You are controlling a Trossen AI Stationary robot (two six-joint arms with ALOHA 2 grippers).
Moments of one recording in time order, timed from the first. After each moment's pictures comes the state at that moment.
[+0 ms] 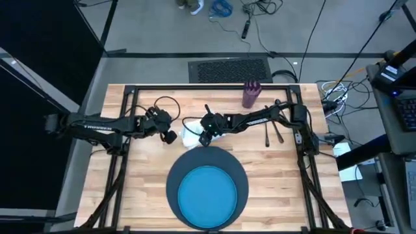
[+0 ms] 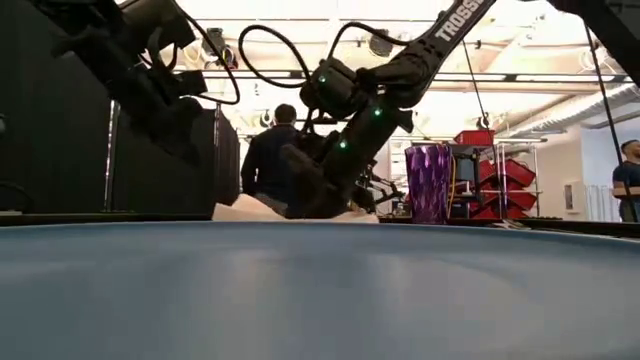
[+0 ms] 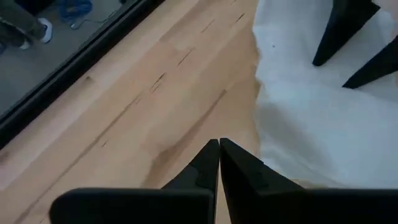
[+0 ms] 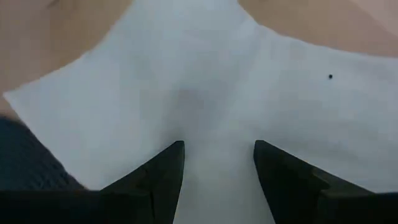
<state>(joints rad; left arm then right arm) 0.13 1.06 0.53 -0.35 -0.47 -0.31 -0.17 2.10 1.27 -0.02 0.01 0.32</state>
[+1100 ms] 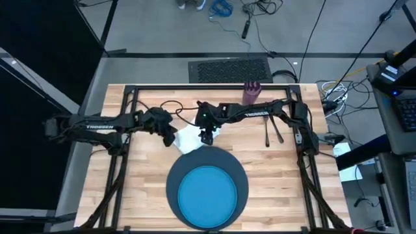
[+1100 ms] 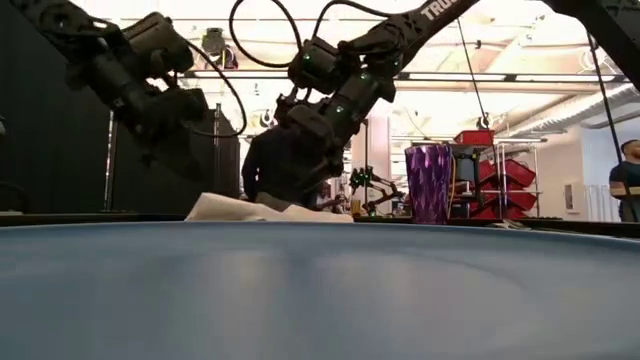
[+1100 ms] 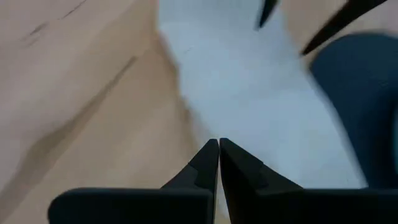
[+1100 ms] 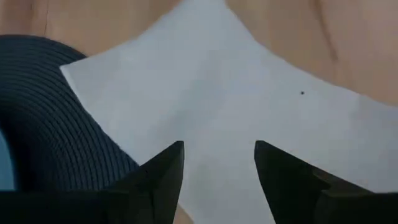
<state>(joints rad) 0.36 1.07 0.42 -0.12 0.16 -0.31 -0.21 2.08 1.50 -0.36 -0.20 0.00</state>
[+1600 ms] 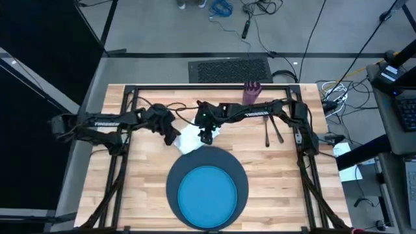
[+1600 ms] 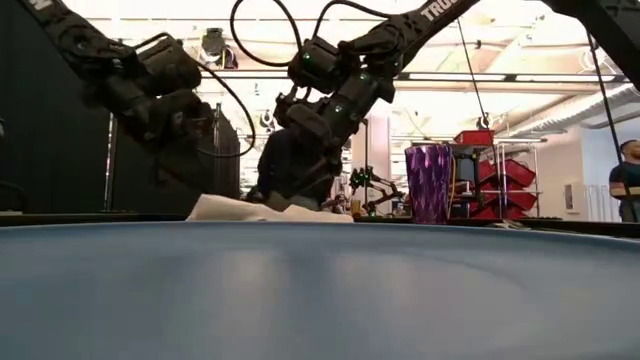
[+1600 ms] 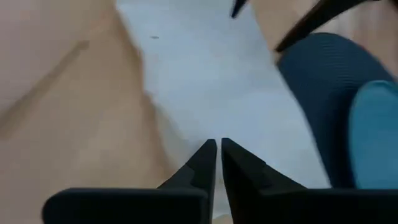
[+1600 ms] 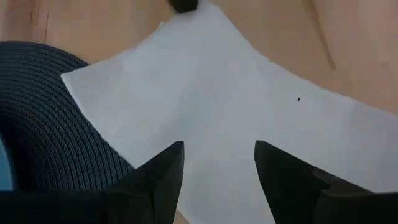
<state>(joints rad) 0.43 1.19 0.42 -0.03 0.39 -0.31 -0.22 2.08 1.50 -0.35 -0.20 0.01</state>
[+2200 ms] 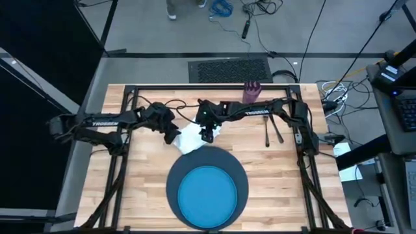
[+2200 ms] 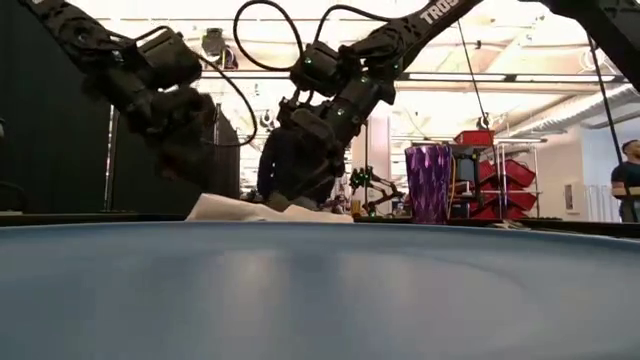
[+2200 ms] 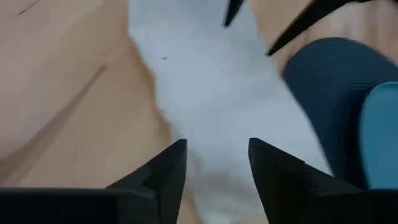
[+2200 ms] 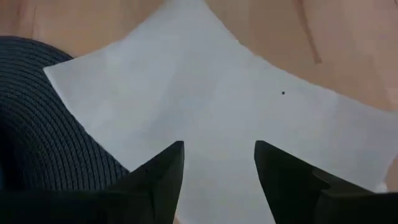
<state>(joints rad) 0.43 1.18 0.45 -0.10 0.29 -0.25 -0.24 2.08 1.50 -0.36 -0.20 -0.01</state>
